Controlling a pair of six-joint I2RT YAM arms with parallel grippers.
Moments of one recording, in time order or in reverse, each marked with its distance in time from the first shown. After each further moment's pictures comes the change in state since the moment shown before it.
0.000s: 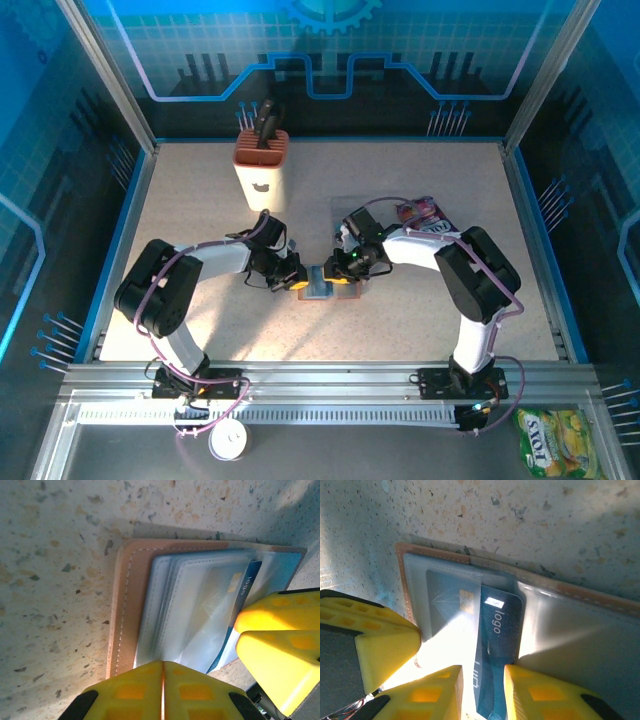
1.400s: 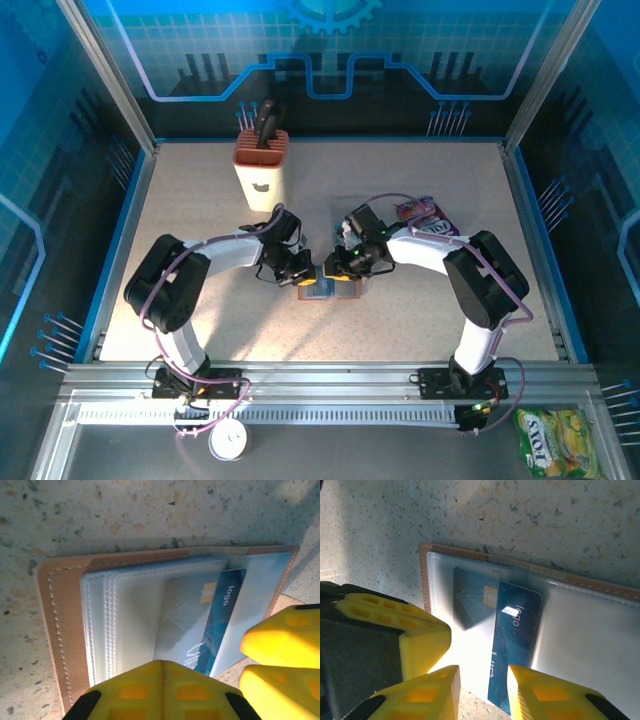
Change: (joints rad) left arm -0.073 0.053 0.125 -0.097 -0.078 0.026; right arm -0.002 -0.051 -0.003 -0.019 0.008 -0.005
